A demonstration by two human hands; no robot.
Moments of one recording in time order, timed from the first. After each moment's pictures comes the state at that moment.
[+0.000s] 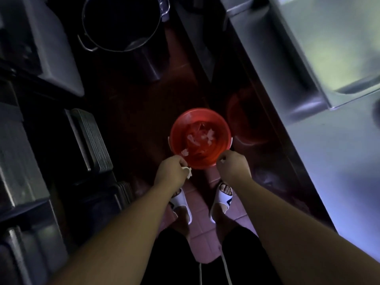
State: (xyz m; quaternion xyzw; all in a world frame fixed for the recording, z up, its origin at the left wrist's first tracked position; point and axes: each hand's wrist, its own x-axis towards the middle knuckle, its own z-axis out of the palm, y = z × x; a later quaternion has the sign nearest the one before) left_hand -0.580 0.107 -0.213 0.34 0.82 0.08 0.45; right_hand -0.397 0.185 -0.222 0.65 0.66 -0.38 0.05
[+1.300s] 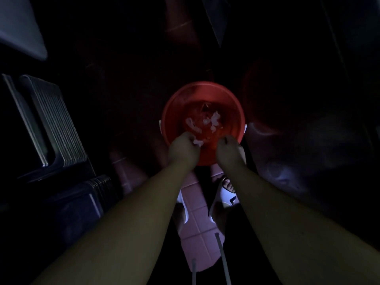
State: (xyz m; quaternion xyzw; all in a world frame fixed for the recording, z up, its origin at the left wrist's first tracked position) left_hand -0.562 0.166 -0.411 0.31 0.83 0.12 0.44; right_hand -0.429 0.209 -0.411 0.64 0.67 -0.36 0.11
